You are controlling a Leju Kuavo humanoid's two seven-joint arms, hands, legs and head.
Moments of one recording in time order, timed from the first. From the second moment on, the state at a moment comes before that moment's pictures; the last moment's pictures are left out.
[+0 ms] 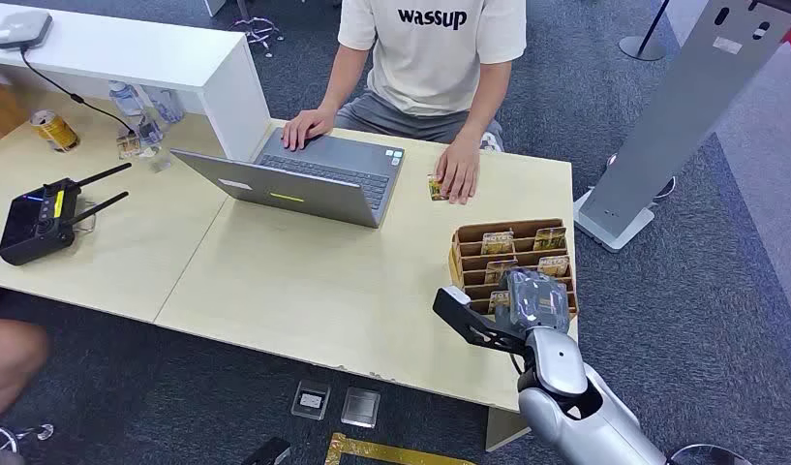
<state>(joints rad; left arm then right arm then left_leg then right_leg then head) -0.12 0.16 -1.22 -0.20 1.27 0.16 0.08 -0.56 -0.17 0.86 -0.81 0.96 -0.02 0.43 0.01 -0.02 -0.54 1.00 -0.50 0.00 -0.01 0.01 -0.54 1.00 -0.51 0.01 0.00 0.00</state>
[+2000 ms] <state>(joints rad) -0.12 0.16 -1.20 -0.20 1.28 0.15 0.09 -0.60 -0.26 0.80 -1.10 0.84 0.03 0.45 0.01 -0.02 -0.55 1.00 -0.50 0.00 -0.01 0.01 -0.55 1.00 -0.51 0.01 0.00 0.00</state>
